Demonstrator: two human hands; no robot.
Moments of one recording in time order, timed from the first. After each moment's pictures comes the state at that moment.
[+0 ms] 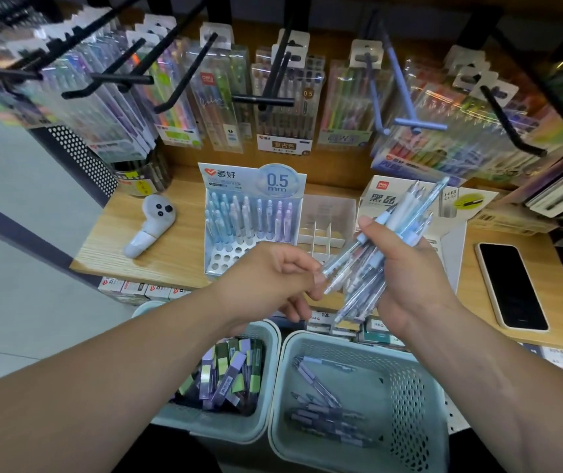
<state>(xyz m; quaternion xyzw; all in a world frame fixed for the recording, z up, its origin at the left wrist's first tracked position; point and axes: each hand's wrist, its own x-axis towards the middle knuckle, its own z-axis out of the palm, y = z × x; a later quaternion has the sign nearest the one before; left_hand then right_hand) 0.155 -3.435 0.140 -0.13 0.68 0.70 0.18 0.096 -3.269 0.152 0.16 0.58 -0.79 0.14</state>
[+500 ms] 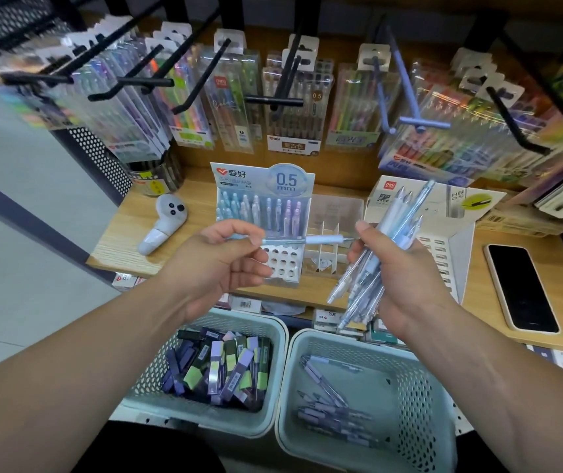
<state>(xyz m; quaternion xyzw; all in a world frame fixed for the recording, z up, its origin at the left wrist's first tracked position) 0.171 -3.491 0.144 -0.23 0.57 0.78 0.07 0.102 -3.270 0.147 0.14 0.61 -0.76 0.17</state>
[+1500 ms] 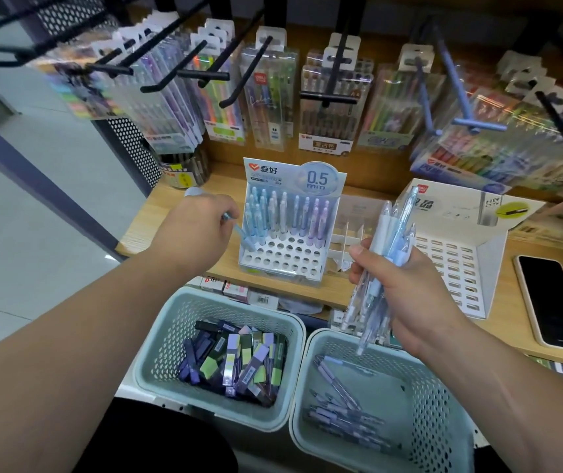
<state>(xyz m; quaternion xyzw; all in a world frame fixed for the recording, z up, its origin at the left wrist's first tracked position) 0.165 -3.562 0.129 -0.11 0.97 0.19 -0.11 0.120 -3.281 0.145 0.06 0.66 -0.71 0.24</state>
